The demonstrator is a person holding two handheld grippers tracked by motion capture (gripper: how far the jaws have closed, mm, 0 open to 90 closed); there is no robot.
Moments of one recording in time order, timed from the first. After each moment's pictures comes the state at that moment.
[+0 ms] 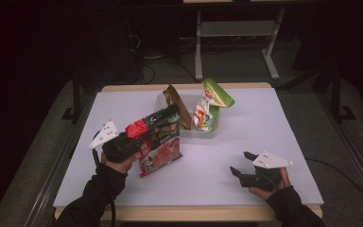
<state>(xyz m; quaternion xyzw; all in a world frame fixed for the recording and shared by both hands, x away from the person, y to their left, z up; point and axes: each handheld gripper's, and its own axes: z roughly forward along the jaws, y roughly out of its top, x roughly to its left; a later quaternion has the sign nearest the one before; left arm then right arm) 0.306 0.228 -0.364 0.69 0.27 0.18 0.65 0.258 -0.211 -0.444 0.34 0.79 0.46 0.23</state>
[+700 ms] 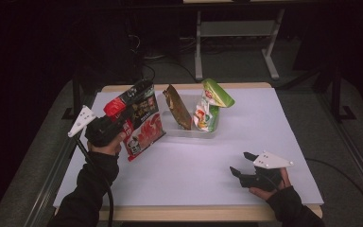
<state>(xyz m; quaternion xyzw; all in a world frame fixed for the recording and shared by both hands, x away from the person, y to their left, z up) 0.335 0.259 -0.341 0.59 0.36 0.25 0.68 0.258 -0.211 -0.444 0.34 0.79 0.46 0.22</state>
